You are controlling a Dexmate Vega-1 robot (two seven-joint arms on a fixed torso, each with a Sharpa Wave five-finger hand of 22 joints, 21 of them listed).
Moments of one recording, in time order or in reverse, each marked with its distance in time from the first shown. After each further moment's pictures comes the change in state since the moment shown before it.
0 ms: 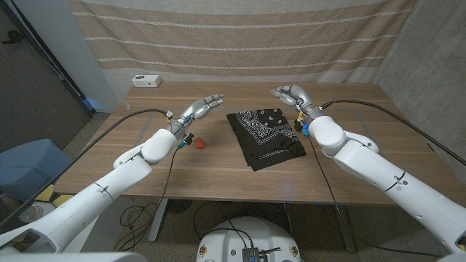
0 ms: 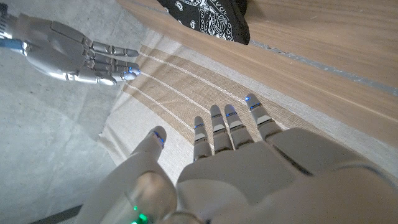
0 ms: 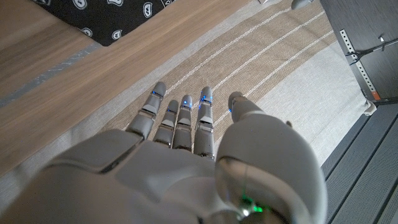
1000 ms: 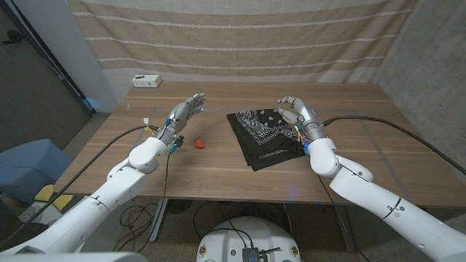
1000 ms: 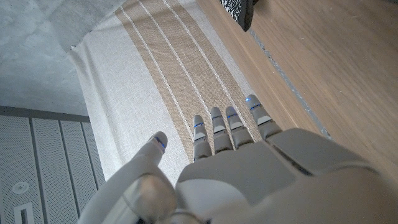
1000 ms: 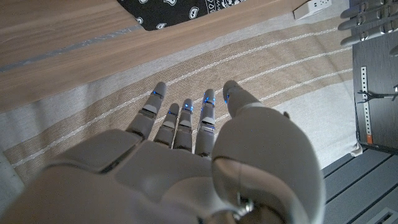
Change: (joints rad) left arm 0.081 -0.053 -0.091 0.067 -0.389 -0.066 -0.056; left_hand -0.032 -0.013 -0.004 0.051 0.008 0.004 0.015 0.013 0.000 -0.012 0.009 -0.004 -0.019 -0.026 0.005 0.000 -0.009 -0.014 -0.007 -0.007 0.000; right arm -0.131 -0.004 -0.045 -0.023 -0.381 -0.061 -0.109; right_hand 0.125 -0.037 0.089 -0.116 0.004 -0.008 -0.061 -0.036 0.005 -0.039 -0.065 -0.028 0.000 -0.026 -0.035 -0.040 -0.034 -0.014 -0.009 -0.009 -0.002
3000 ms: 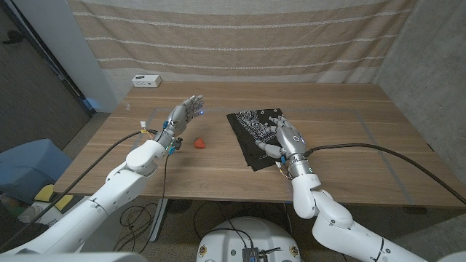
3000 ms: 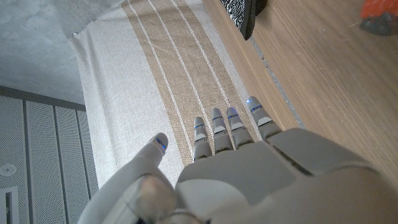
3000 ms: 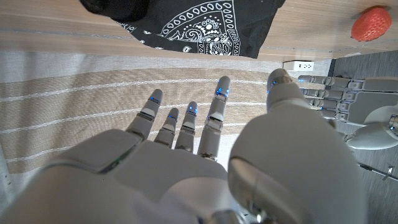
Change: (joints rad) left arm 0.015 0.009 0.000 0.006 -0.096 -0.008 -0.040; left_hand -0.009 -0.004 0.012 0.020 0.004 -0.009 0.023 0.000 0.000 -0.011 0.003 0.000 -0.014 -0.016 0.006 0.000 -0.004 -0.009 0.009 -0.004 -0.005; right arm -0.105 0.096 -0.209 -0.003 -0.482 -0.194 -0.058; right_hand -0.134 -0.251 -0.205 0.084 0.115 0.196 -0.049 0.097 0.046 0.003 -0.074 -0.015 0.003 -0.060 -0.008 0.008 -0.012 -0.097 0.038 -0.053 0.002
